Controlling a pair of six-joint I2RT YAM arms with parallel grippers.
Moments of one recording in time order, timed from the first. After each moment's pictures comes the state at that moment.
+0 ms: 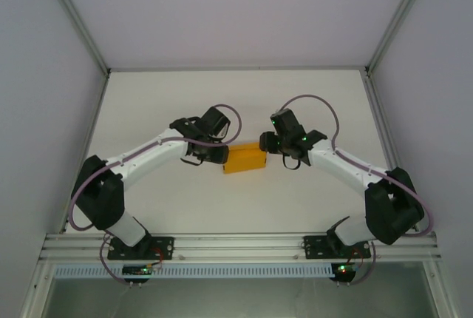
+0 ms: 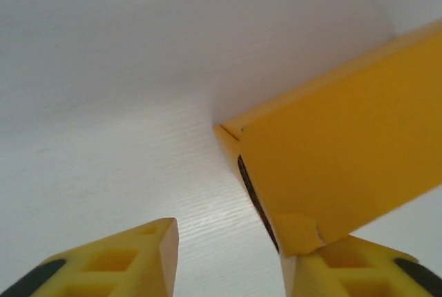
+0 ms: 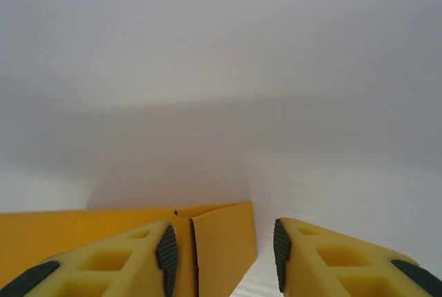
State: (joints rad) left arm -0.75 1.57 1.23 -0.86 -0.01 -0.48; right arm 0.59 1.42 0.94 -0.41 0.04 0.57
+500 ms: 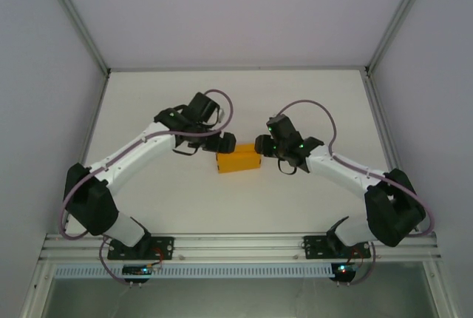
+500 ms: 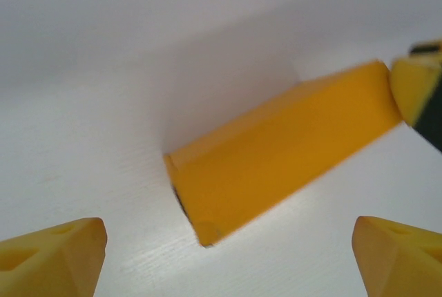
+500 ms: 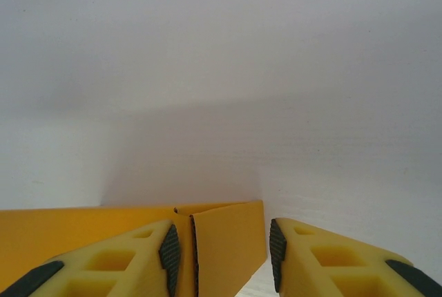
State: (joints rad) left arm -0.65 1.51 1.31 -0.86 0.12 -0.43; right arm 0.64 1.41 0.87 -0.31 0.05 0.65
